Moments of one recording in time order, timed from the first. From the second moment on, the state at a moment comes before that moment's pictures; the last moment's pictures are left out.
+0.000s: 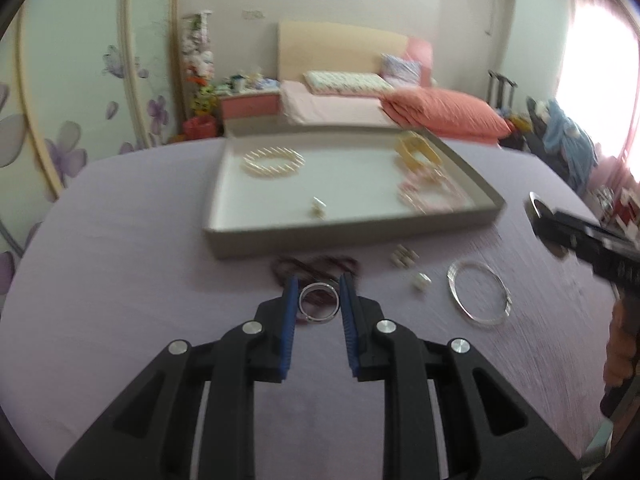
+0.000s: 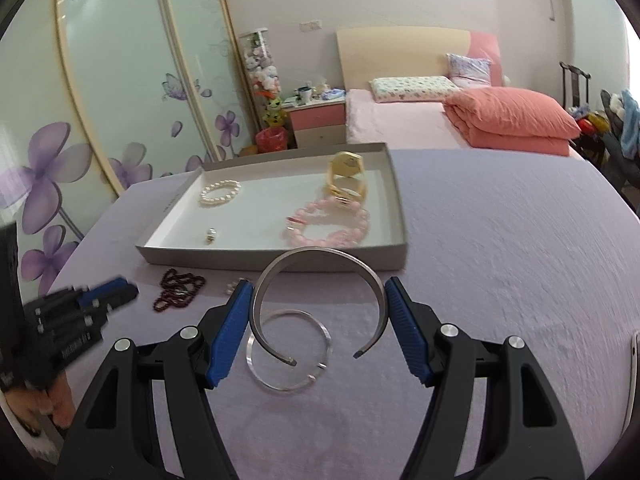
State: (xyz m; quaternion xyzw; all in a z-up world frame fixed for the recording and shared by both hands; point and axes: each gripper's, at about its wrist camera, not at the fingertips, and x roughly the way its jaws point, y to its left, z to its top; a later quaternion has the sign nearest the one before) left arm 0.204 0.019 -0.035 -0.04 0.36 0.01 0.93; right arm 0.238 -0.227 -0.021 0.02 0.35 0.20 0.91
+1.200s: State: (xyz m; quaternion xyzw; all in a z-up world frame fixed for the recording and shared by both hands) left arm 0.318 0.067 0.018 -0.06 0.28 0.02 0.96; right arm 0.377 -0.128 -0.045 -0.06 0.39 0.18 0.90
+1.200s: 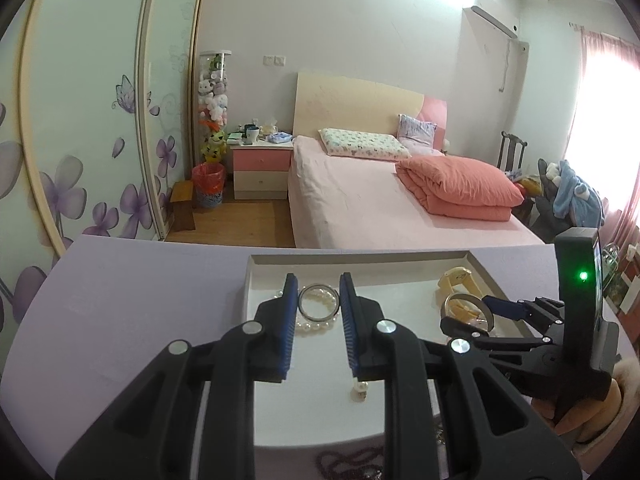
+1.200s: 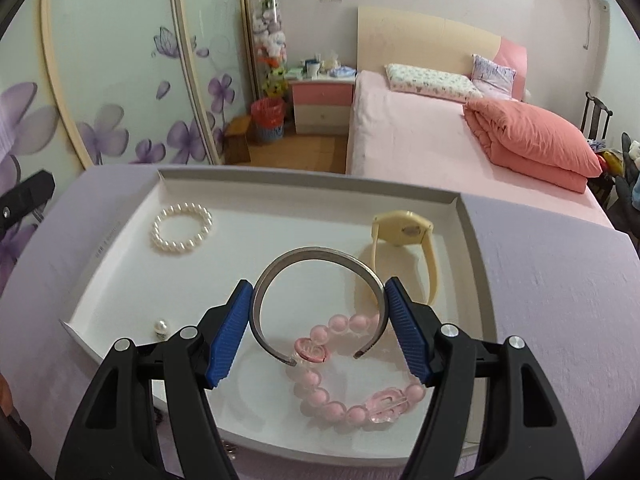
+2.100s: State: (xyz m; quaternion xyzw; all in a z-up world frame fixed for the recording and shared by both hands) left arm 0.337 0.051 0.002 -0.04 0.29 0.01 0.95; right arm 0.357 -0.154 -0.036 -0.06 0.38 0.17 0.91
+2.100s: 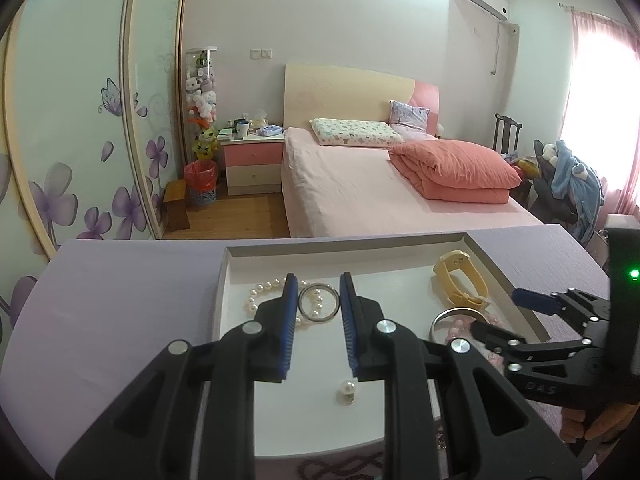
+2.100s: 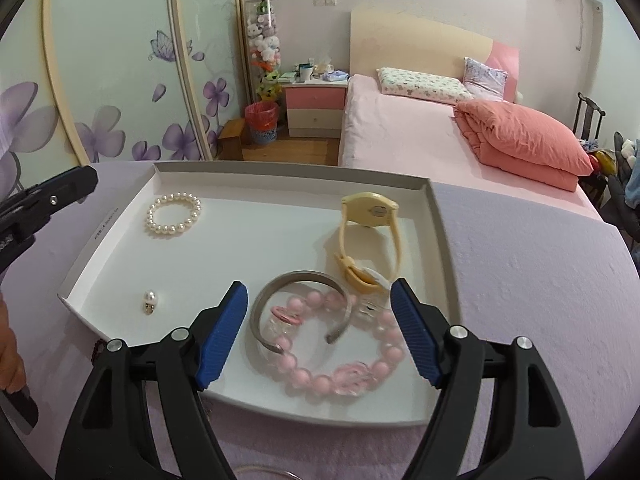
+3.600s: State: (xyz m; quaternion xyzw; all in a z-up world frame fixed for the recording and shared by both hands) left arm 0.338 0.071 0.001 -0.07 0.30 0.03 0.95; right arm 0.324 -0.188 -0.028 -0.01 0.35 0.19 0.92
